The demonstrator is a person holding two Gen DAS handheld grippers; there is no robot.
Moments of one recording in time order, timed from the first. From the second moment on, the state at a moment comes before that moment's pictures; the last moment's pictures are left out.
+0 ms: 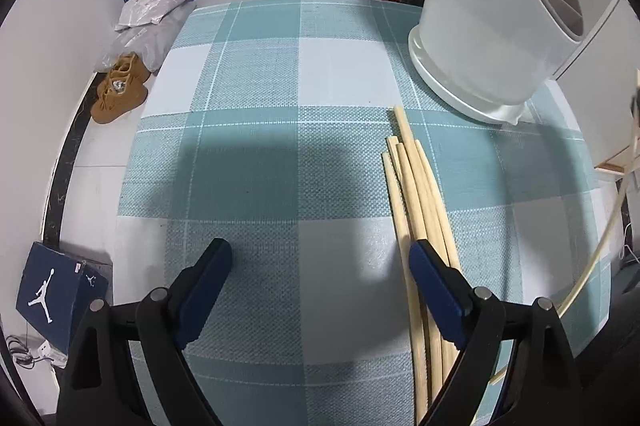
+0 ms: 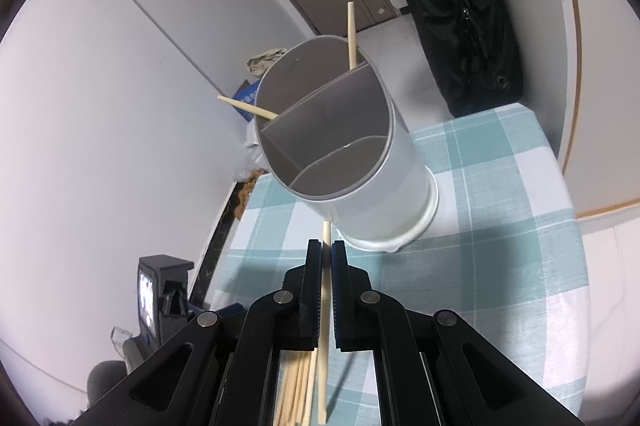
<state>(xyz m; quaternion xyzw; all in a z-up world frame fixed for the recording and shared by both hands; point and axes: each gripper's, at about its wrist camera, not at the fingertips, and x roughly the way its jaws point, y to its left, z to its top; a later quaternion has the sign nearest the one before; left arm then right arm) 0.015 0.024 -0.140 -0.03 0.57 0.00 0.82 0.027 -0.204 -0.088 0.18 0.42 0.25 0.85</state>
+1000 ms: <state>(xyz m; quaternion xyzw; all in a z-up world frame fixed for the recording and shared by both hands) 0.042 -0.005 -0.141 0.01 0.59 -0.02 0.81 0.042 -0.224 -0.088 0.17 0.41 0.25 0.86</state>
